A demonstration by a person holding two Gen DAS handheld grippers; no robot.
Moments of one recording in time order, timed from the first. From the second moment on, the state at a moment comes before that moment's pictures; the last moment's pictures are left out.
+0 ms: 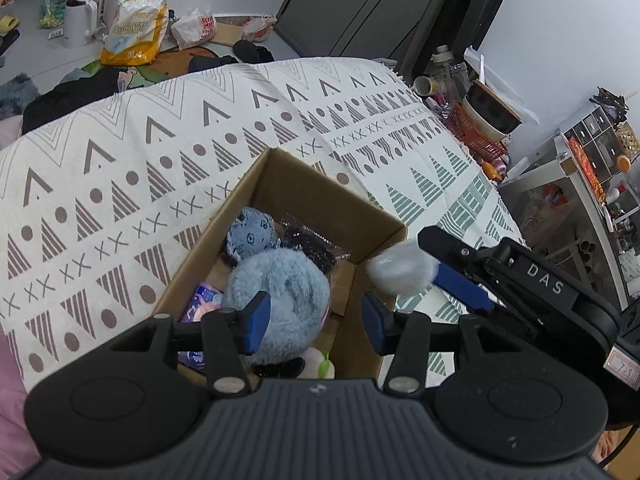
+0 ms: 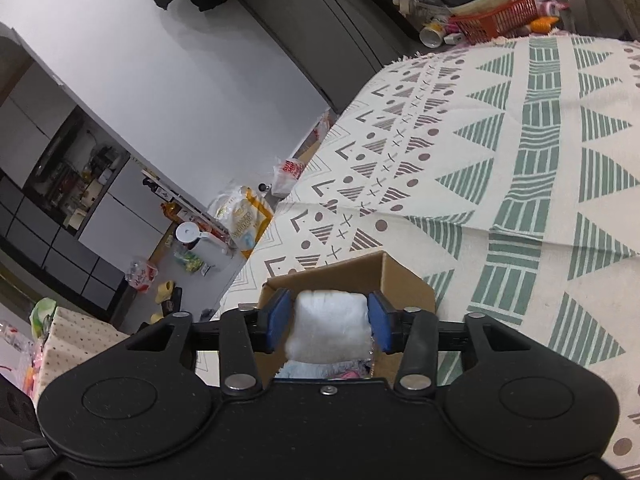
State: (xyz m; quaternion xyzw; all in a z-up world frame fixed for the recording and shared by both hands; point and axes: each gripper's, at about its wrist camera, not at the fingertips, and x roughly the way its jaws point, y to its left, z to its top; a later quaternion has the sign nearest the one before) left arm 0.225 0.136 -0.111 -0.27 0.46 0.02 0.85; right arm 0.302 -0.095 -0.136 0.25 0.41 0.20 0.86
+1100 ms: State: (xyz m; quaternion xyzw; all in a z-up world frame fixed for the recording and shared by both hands) left arm 0.193 0.067 -0.052 -0.18 0.44 0.06 0.88; right arm 0.228 -0.183 -0.075 0.19 0.38 0.13 0.89
